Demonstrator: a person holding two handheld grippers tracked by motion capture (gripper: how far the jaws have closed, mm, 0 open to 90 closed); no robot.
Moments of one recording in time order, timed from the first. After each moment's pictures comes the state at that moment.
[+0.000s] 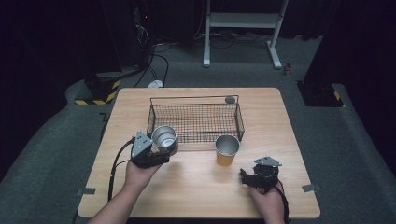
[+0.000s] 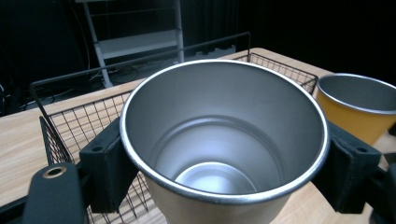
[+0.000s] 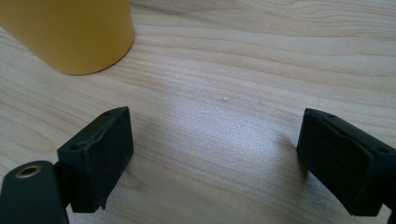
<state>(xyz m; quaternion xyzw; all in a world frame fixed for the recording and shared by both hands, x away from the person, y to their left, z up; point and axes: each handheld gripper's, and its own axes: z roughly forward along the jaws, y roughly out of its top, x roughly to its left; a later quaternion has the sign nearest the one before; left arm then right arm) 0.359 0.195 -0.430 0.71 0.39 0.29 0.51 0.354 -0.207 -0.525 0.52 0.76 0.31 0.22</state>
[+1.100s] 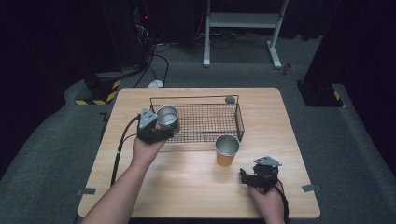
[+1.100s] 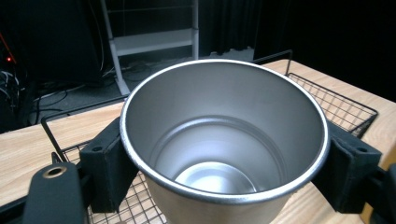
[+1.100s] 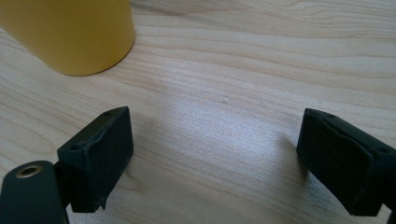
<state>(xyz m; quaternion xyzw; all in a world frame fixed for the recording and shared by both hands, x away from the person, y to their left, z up) 0.433 0.190 -0.418 0.70 0.42 0.30 0.50 0.355 -0.206 -0.525 0.52 0.76 0.31 0.22</state>
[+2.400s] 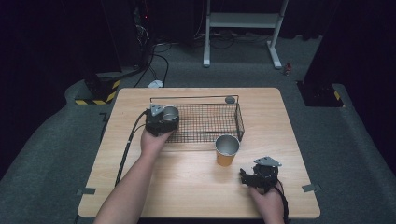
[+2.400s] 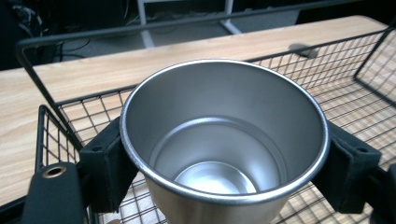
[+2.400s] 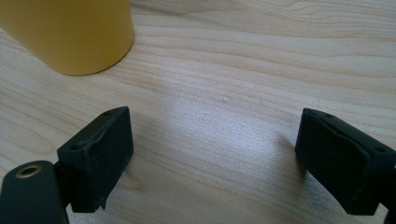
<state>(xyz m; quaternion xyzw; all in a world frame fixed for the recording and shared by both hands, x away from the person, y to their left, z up) 0.495 0.186 -0.466 0.70 0.51 0.27 0.41 0.354 -0.206 -0.525 0.53 0.76 0.31 0.22</state>
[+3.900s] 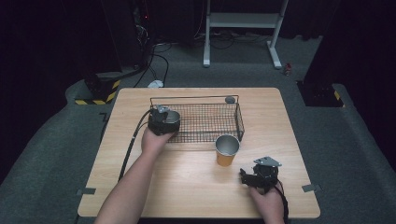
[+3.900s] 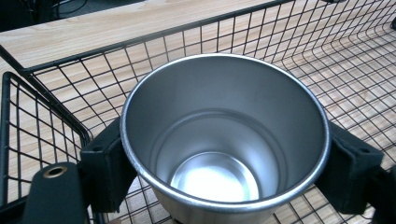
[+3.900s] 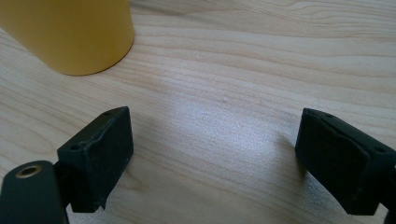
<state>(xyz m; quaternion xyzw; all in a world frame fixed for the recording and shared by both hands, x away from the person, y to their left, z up) 0.507 0.179 -0.474 0.75 0.51 0.25 0.34 0.354 -0.206 -0.525 0.53 0.76 0.31 0.22</state>
